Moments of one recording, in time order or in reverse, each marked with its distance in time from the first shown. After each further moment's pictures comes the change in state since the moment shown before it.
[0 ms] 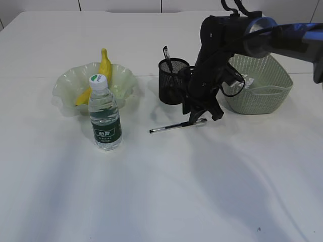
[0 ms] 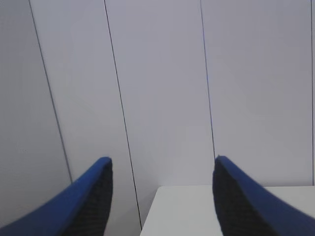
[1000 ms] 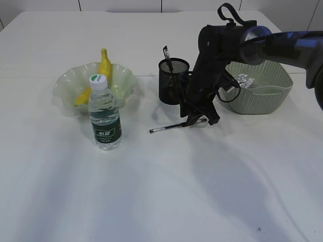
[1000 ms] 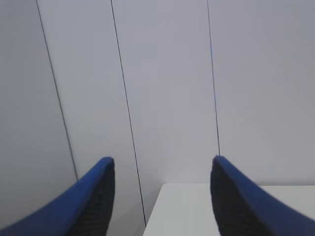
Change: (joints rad) left arm 0.000 0.000 0.000 -0.002 -0.024 0.000; right arm 0.000 0.036 0.000 0.014 -0.050 0.002
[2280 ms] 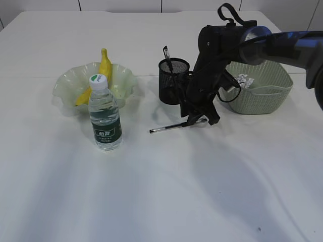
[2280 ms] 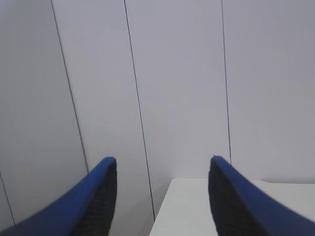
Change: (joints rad) left arm 0.000 0.000 0.000 -0.001 -0.046 0.000; right arm 0.000 0.000 0.000 -0.004 -0.001 0.004
